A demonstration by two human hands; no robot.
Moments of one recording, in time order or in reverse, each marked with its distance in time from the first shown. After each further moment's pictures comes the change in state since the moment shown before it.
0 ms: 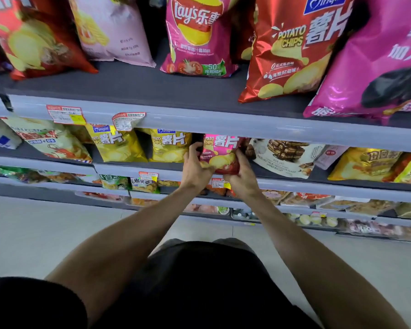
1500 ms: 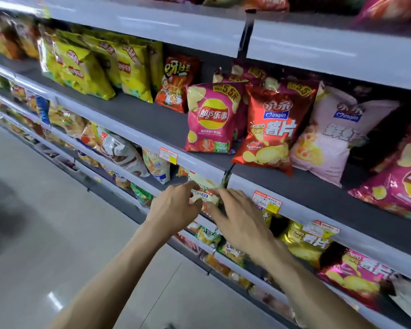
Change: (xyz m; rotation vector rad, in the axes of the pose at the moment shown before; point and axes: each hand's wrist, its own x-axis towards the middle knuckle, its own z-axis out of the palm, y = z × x) left_hand -0.074 -0.045 -0.468 0.561 0.256 -0.087; right_hand -0.090 -0.354 0.249 -0.648 -0.275 -0.745
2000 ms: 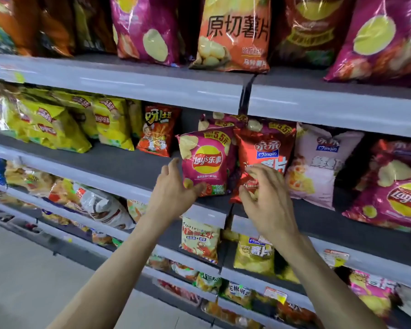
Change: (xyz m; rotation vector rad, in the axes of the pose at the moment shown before) left_hand 0.116 -0.003 -0.072 -0.363 0.191 0.175; right_hand 0.072 0.007 -0.059 -0.061 0.655 0.068
